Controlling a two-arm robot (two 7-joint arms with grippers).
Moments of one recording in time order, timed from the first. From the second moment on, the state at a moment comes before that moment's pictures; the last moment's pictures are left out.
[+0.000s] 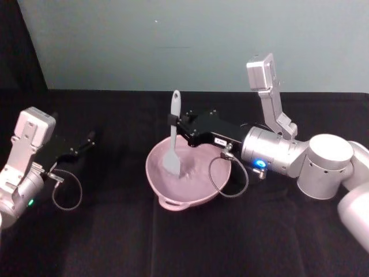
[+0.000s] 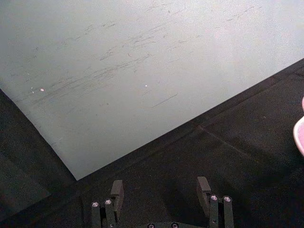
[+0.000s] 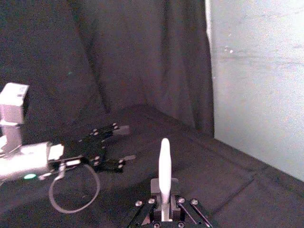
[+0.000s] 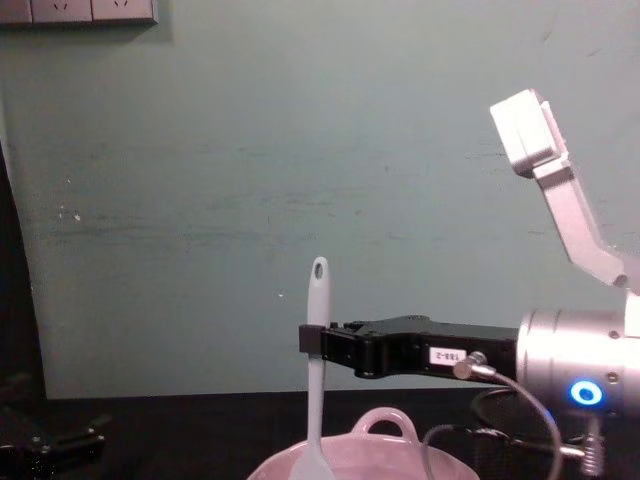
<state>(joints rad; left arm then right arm) -0.20 0.60 0.45 -1.41 -0.25 -0.12 0.03 0.54 0.35 -0.62 -1.26 0.59 0.08 0.60</state>
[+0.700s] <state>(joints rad) -0.20 0.60 0.45 -1.41 -0.25 -0.12 0.03 0.55 0.34 -0.58 -1.22 0.43 -0.03 0.48</state>
